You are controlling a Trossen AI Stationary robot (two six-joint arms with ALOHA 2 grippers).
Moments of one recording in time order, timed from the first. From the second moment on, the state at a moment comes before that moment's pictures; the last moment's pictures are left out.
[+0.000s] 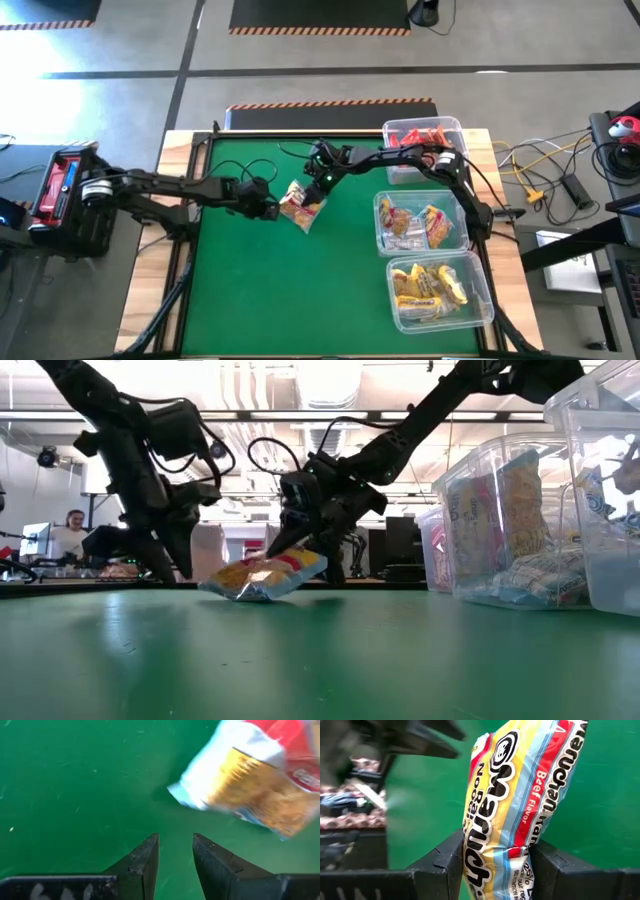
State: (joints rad) left arm 0.23 1.27 0.54 -0.35 0.02 -1.08; right arm -0.38 2.21 1.54 -0.18 -0.77 0.46
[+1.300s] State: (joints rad) left arm 0.23 1.32 0.54 -0.34 -0.02 -1.01; right arm -0.53 1.97 1.79 -0.88 -0.91 0.08
